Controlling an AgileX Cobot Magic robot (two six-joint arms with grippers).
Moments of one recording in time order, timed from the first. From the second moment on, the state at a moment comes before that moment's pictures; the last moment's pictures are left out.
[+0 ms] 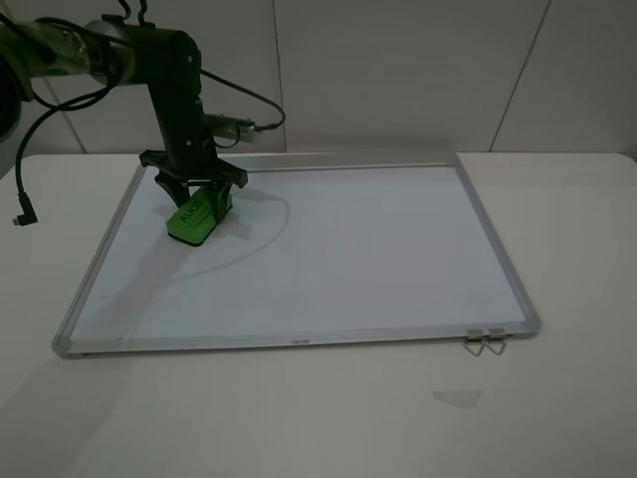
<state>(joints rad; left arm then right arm) -0.29 2.46 -1.99 0.01 1.15 0.01 0.04 0.00 -0.53 0.00 1.05 -0.05</state>
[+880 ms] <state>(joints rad) -0.29 2.50 -2.01 0.03 1.06 0.01 0.04 0.00 -0.53 0.00 1.05 -0.05</state>
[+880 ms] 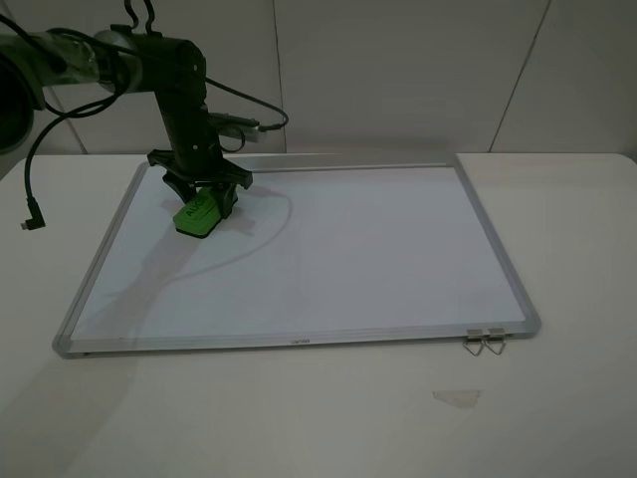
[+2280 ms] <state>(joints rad) -0.29 2.50 -2.02 0.02 1.04 0.01 0.04 0.00 -0.53 0.00 1.05 -0.05</state>
